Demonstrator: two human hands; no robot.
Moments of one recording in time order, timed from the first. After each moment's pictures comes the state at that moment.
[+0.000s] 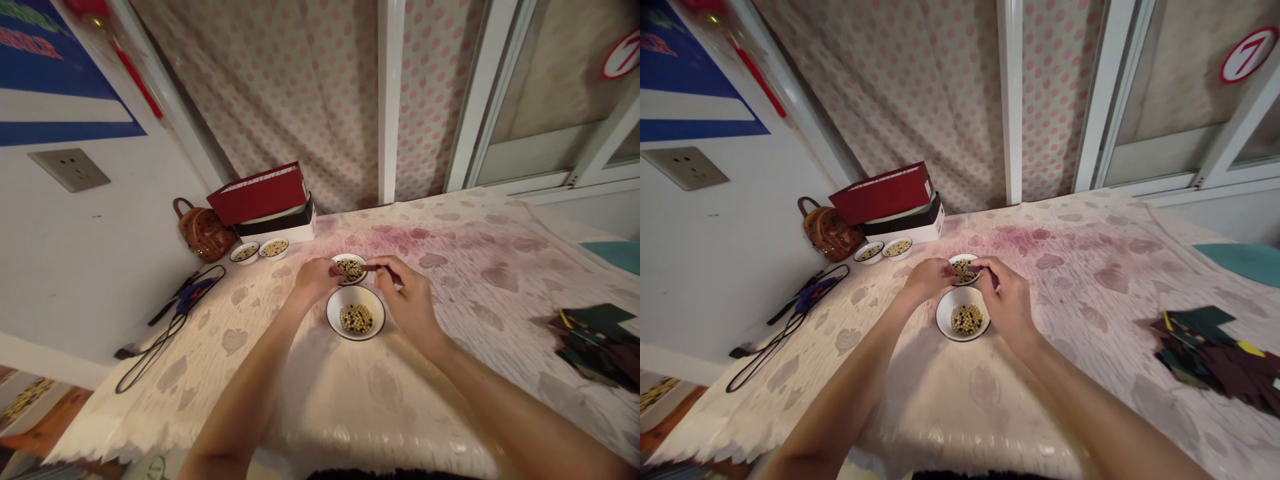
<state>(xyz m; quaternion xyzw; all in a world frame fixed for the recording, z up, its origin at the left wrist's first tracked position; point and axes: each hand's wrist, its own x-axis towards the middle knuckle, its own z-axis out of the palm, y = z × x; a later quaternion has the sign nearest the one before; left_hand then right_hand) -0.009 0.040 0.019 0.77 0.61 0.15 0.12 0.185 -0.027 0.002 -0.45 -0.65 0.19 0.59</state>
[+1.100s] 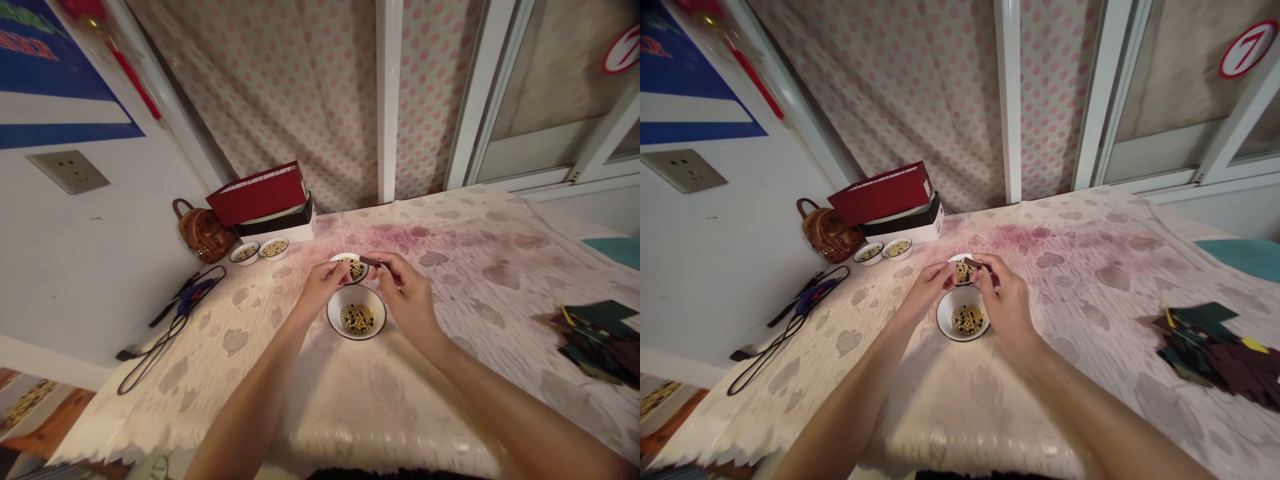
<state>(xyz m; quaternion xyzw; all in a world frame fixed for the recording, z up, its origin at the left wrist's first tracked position) 0.005 0.009 0.007 0.63 0.44 0.46 0.44 0.180 -0.029 0.003 -0.44 -0.62 0.24 0.60</state>
